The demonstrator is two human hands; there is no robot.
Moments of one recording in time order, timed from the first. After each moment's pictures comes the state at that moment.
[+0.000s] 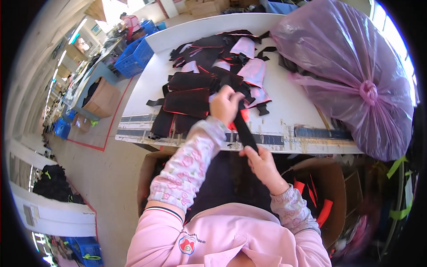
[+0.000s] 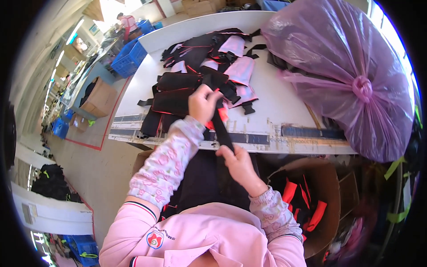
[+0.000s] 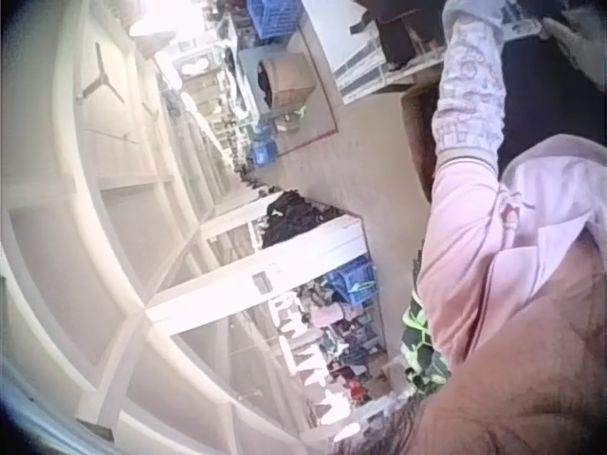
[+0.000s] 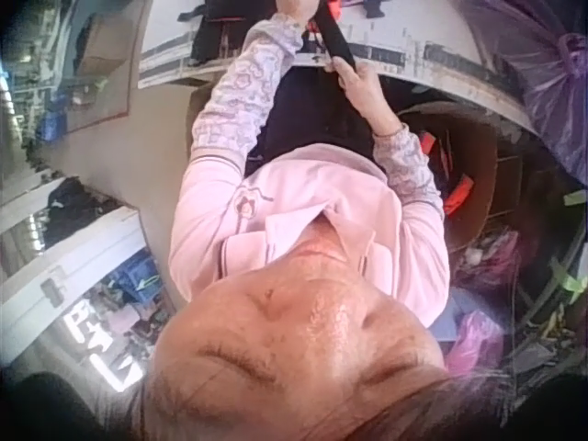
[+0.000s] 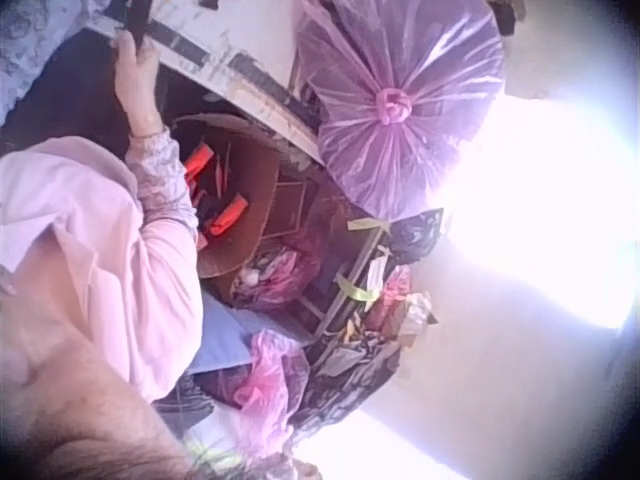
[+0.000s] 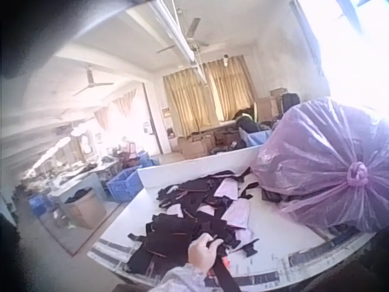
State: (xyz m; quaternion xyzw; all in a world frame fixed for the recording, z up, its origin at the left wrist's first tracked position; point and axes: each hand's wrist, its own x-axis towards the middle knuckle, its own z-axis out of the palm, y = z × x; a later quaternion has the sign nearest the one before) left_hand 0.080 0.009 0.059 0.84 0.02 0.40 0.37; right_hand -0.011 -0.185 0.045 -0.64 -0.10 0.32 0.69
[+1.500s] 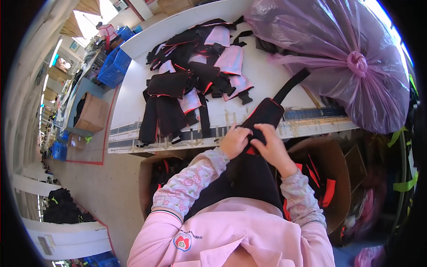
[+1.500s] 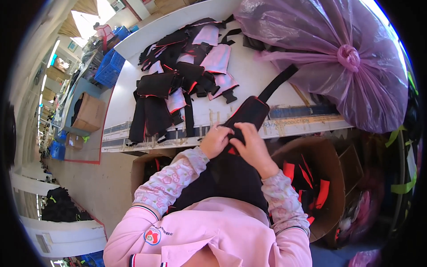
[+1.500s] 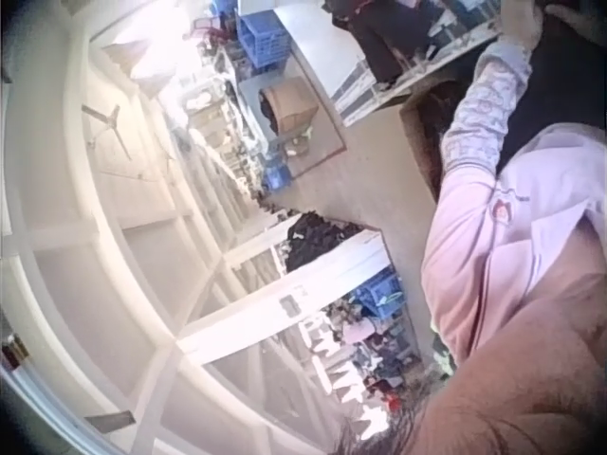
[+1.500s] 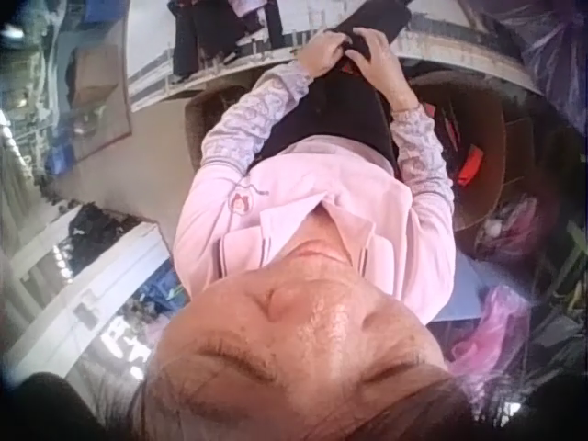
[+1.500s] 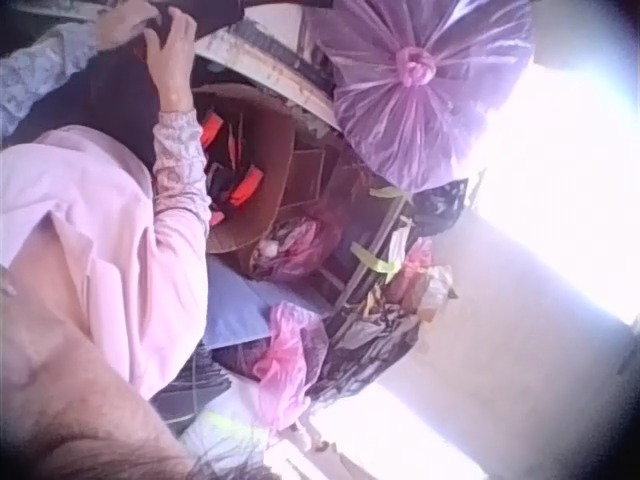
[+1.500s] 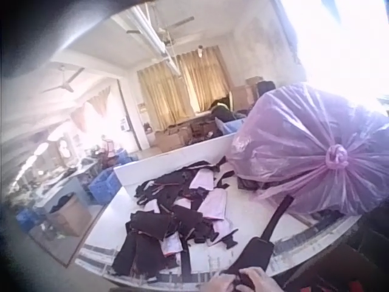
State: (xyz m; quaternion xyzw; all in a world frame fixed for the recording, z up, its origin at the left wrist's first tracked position) left_hand 0.016 -0.051 -0.053 0.92 -0.22 0.11 0.29; right_hand 0.030 -0.244 -0.020 -0.81 -0.29 -0.02 0.51
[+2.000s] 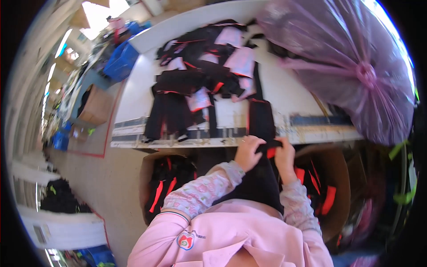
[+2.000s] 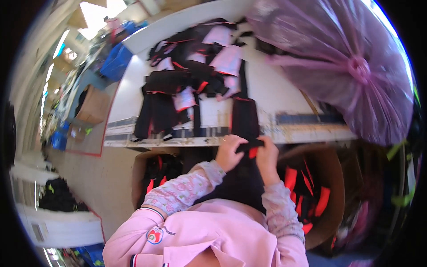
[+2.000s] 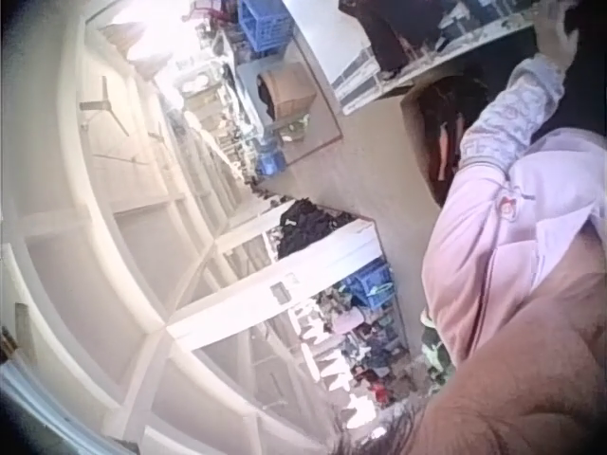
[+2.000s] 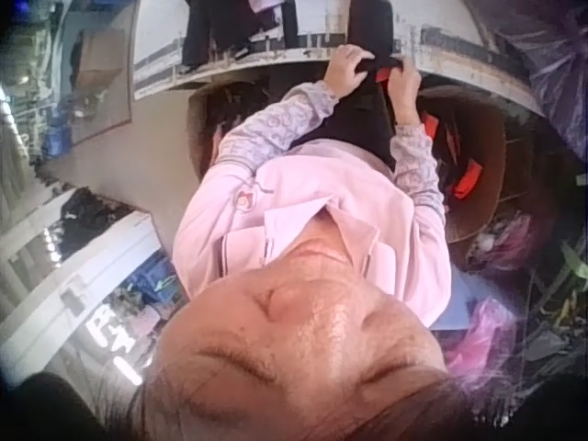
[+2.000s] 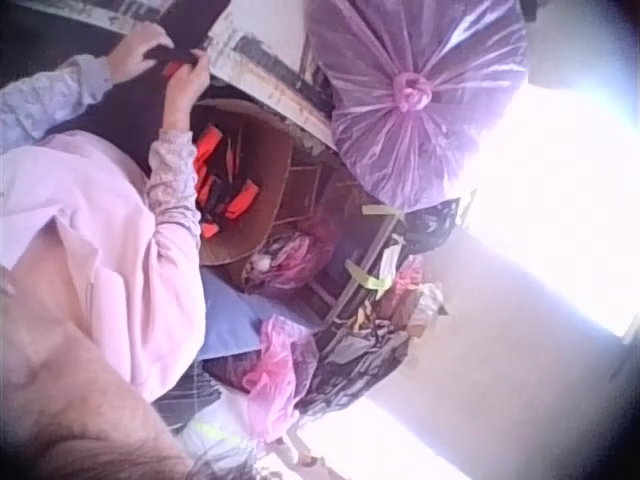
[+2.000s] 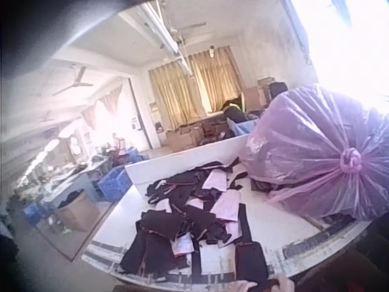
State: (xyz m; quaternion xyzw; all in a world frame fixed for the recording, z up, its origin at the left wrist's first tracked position) left_hand -0.008 -0.079 -0.062 0.89 -0.13 0.22 0.38; right_hand 0.029 -0.237 -0.064 -0.85 -0.05 -0.03 0.53
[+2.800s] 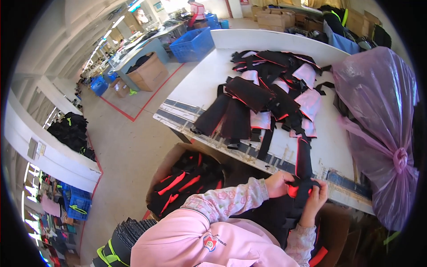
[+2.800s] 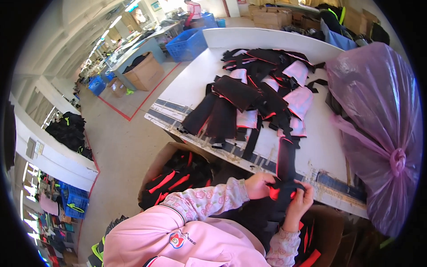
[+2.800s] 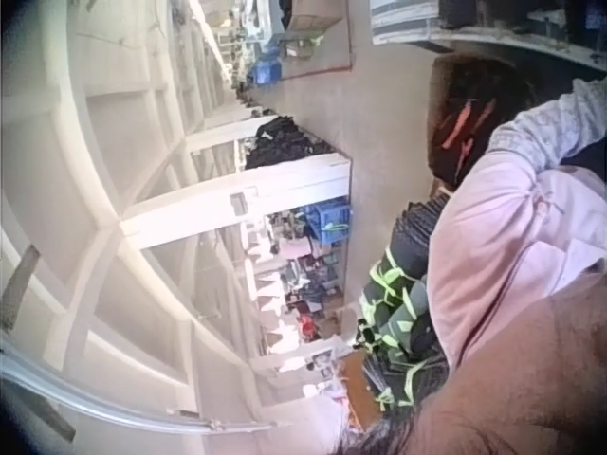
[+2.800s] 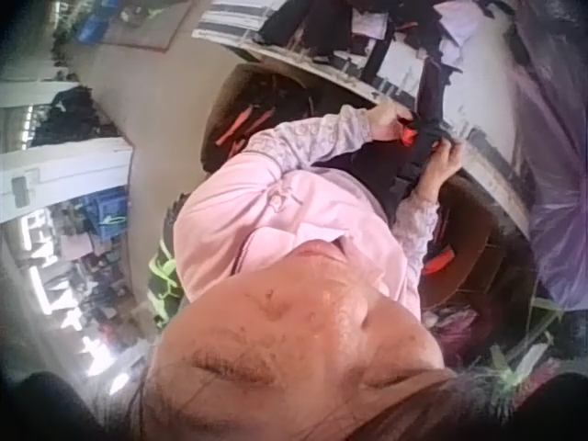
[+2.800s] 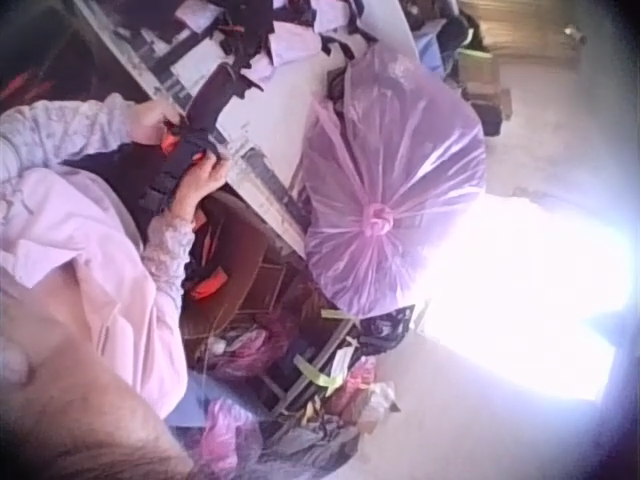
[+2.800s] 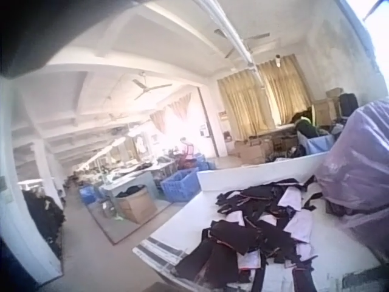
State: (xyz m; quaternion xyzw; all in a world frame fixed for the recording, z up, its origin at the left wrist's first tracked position) left_hand -0.016 -0.068 -0.035 0.31 0.00 -0.16 0.94; right_hand 0.019 -0.231 -0.020 -0.65 -0.09 -0.07 0.75
